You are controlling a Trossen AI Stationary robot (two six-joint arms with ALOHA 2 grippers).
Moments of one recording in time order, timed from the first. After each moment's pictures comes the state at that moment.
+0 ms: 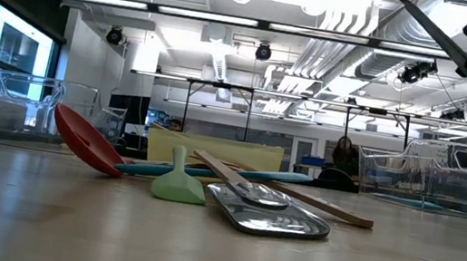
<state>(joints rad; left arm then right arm) -0.46 1.51 1.63 -0.51 -0.38 0.07 0.75 1.23 0.90 -0.83 0.62 0.90</state>
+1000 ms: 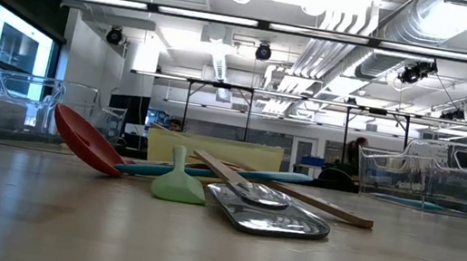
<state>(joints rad) -0.30 1.60 1.63 -0.30 -0.42 0.20 0.66 1.06 0.90 0.02 0.73 -0.35</state>
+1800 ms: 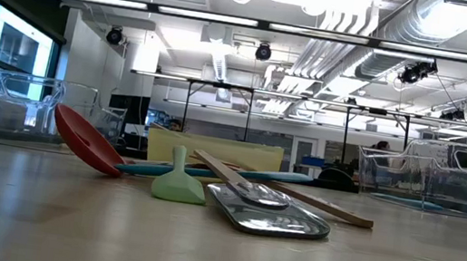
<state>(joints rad) -0.15 1.61 1.63 -0.13 -0.12 0.27 0.36 1.08 0.90 0.11 0.50 -0.43</state>
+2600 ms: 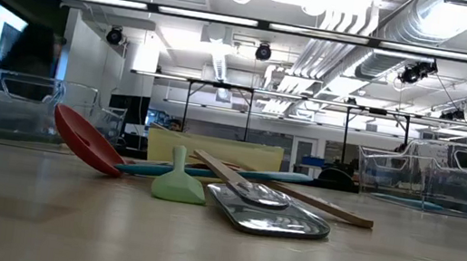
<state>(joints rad) -0.15 1.67 1.63 -0.10 -0.19 0.32 0.32 1.10 0.90 0.11 0.46 -0.44</state>
